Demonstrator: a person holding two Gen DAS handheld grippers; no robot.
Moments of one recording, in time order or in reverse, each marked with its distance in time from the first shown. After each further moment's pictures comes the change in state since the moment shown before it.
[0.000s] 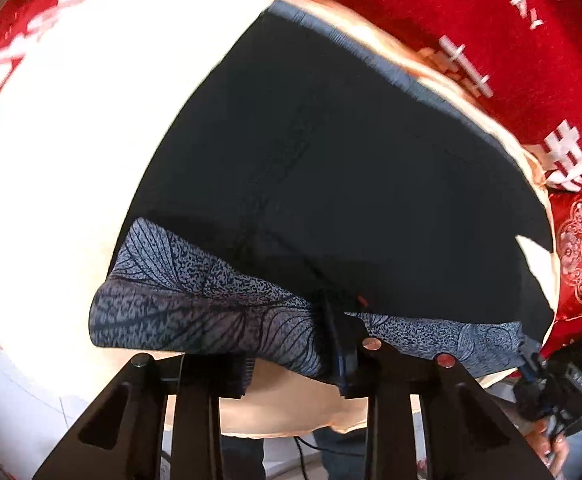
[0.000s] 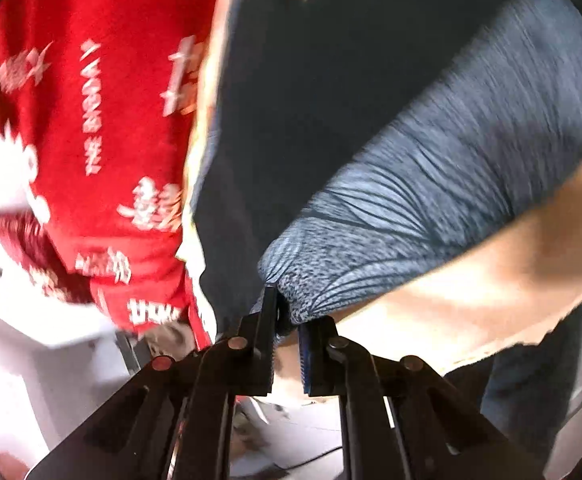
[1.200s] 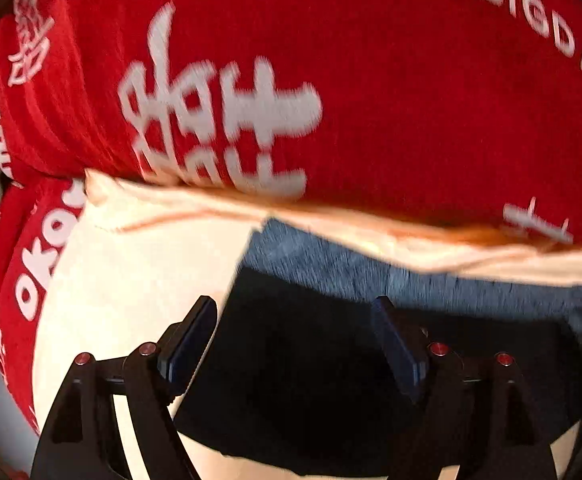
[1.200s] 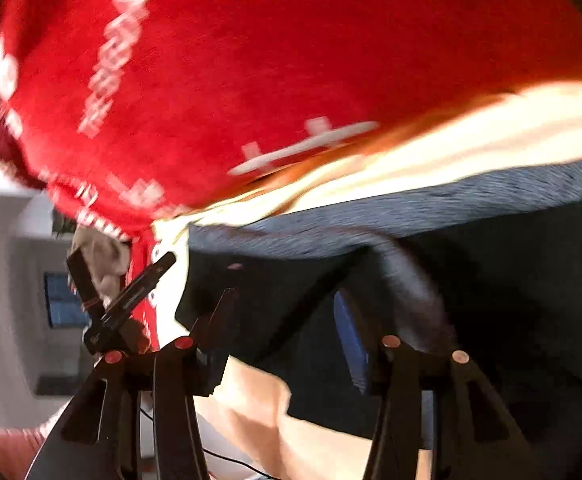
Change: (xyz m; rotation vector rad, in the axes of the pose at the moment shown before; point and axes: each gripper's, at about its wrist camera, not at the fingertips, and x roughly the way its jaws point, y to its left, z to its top) left arm 0.046 -0.086 0.222 0.113 -0.286 0.391; right arm 0.121 0.186 0.227 -0.567 0.276 -0.199
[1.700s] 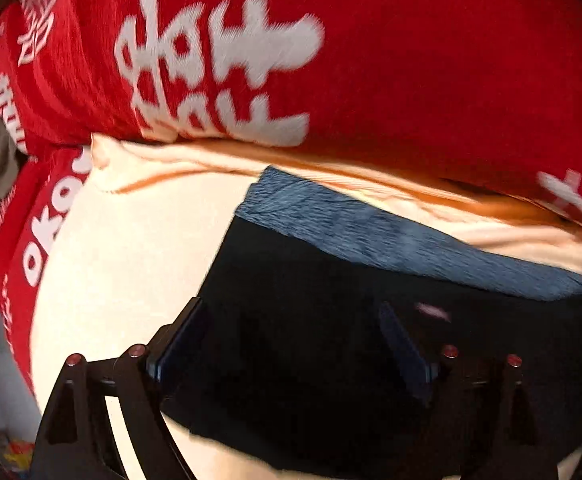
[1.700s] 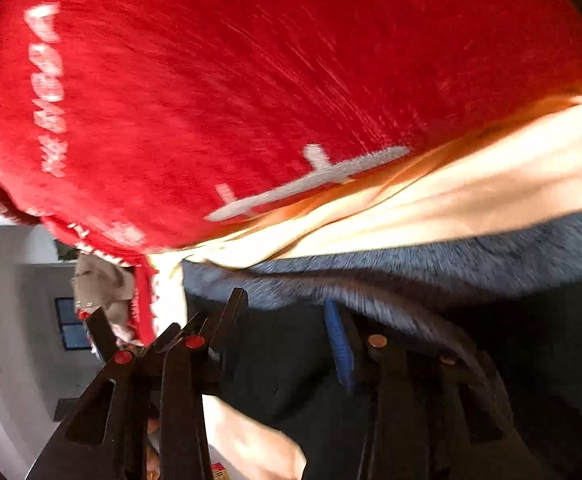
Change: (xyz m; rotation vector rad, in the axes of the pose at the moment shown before) left arm -0.002 -0.012 -0.019 -0.022 0.064 0.095; right arm 0.043 -0.034 0.044 0.109 -0.020 0.043
